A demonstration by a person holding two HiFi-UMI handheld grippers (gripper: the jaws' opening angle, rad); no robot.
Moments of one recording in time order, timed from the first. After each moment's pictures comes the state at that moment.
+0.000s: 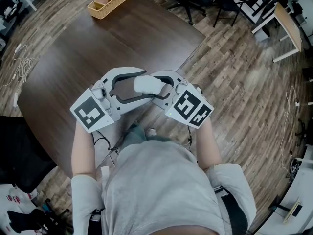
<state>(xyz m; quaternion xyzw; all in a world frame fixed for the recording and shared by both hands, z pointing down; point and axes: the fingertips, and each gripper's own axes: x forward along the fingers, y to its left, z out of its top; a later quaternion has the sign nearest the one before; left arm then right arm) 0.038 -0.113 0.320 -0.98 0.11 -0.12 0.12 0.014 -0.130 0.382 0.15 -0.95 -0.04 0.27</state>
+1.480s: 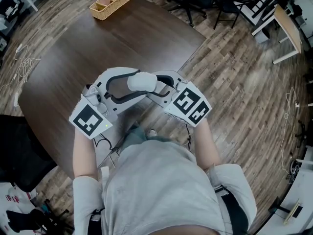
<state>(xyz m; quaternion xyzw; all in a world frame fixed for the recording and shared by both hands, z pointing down) 0.016 -0.109 0.313 -0.95 0.16 -0.13 0.22 0.010 -0.137 0.385 0.18 -0.95 0.01 0.24</state>
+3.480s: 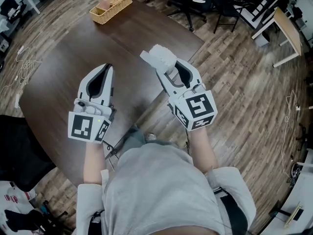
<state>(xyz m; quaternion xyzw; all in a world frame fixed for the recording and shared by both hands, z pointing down) -0.060 -0.159 0.274 -0.86 0.51 0.04 0.08 0.082 -0.192 0.314 0.43 -0.90 -0.01 0.06</state>
